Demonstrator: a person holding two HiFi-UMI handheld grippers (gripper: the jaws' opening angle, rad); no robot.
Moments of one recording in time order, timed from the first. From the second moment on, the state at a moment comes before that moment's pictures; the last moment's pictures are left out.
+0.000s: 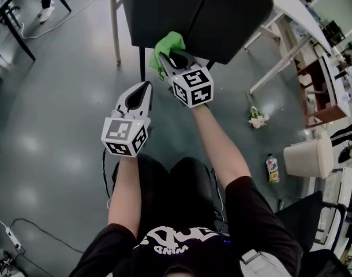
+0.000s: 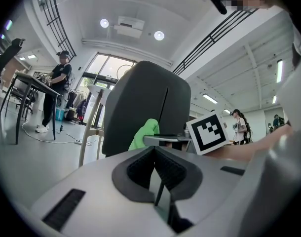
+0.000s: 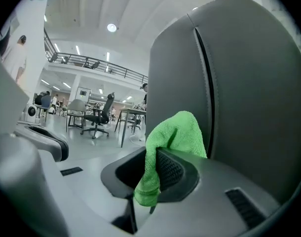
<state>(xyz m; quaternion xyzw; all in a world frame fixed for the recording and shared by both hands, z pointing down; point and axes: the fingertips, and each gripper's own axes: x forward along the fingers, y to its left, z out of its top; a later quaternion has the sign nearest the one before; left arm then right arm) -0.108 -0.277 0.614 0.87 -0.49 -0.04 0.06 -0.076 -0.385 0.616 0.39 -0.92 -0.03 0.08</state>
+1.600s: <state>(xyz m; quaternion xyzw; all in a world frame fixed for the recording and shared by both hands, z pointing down) -0.057 -0.284 0.564 0.89 -0.45 -0.08 0.08 0.154 -0.304 0.596 0.55 -0.83 0.04 0.04</state>
